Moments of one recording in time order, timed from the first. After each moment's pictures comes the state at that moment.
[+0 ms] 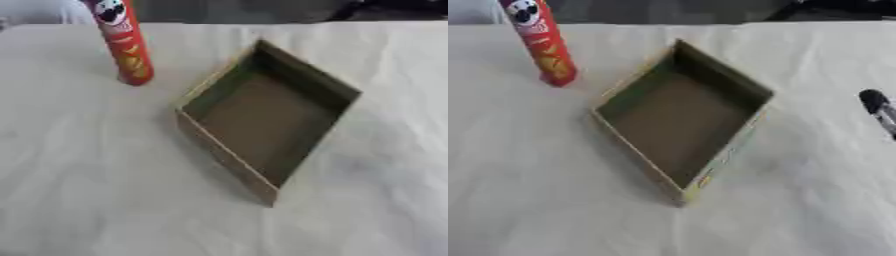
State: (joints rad) left arm -0.26 0.45 0.25 -1.65 0.39 -0.01 0.25; right arm -0.02 -0.67 -0.15 -1.98 -0.37 -0.07 -0.37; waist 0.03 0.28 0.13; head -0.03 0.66
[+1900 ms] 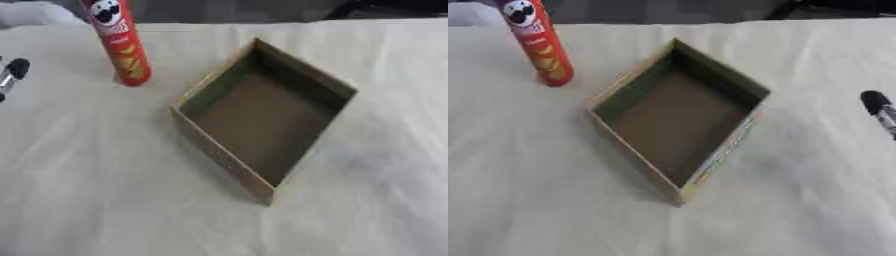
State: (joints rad) left arm -0.48 0.54 0.12 -1.47 0.19 0.10 0.09; right arm -0.02 -0.67 -0.14 -1.98 -0.37 -0.06 -0.35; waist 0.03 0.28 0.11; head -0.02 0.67
